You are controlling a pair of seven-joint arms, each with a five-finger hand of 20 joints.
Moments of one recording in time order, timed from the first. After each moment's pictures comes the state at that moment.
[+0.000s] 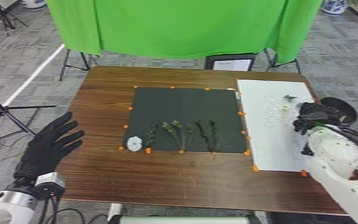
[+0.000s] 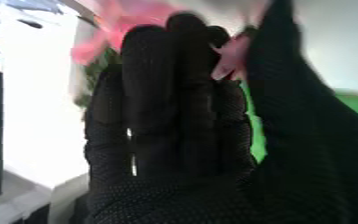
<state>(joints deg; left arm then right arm) 133.0 -57.7 -106.5 -120.0 40.7 -0.3 7.1 -86.8 -37.9 67.8 -96.7 -133.3 -3.7 37.7</state>
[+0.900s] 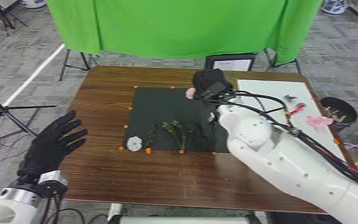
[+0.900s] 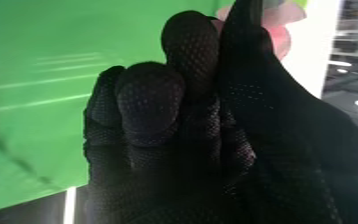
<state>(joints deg) 131.9 -56.8 -105.4 -119.9 40.7 -0.3 6.8 -54.0 -56.9 32.3 -91.8 -133.1 8.1 22.7</state>
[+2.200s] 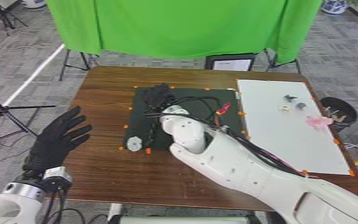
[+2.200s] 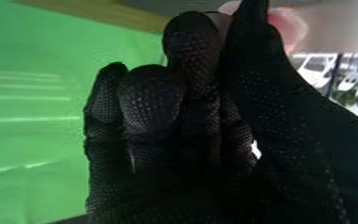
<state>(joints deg) 129.7 -55.4 -103.4 -119.4 40.7 -0.1 7.7 -48.8 -78.3 24.9 -74.6 -143.7 -6.0 22.6</state>
